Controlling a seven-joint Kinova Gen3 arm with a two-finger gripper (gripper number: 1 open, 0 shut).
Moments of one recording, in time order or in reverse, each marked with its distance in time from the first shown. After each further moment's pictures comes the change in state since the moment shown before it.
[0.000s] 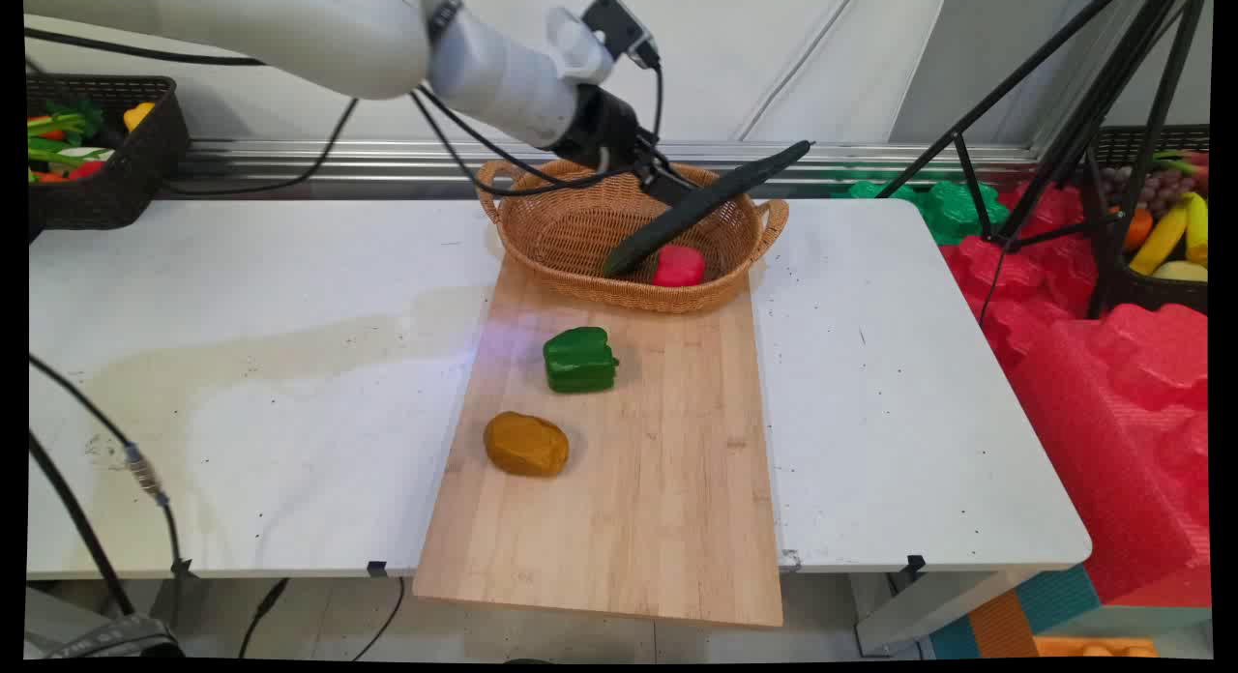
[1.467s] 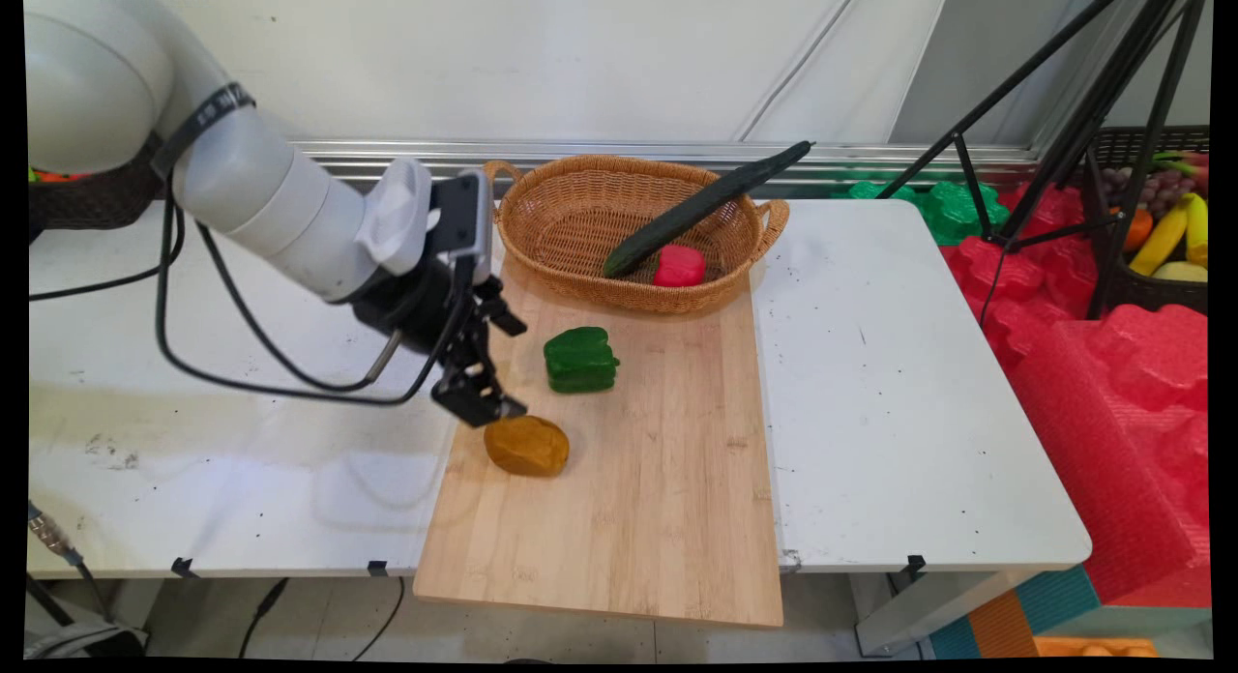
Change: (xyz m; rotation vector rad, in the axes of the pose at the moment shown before) arm -0.101 0.090 -0.146 -0.277 -0.332 0.303
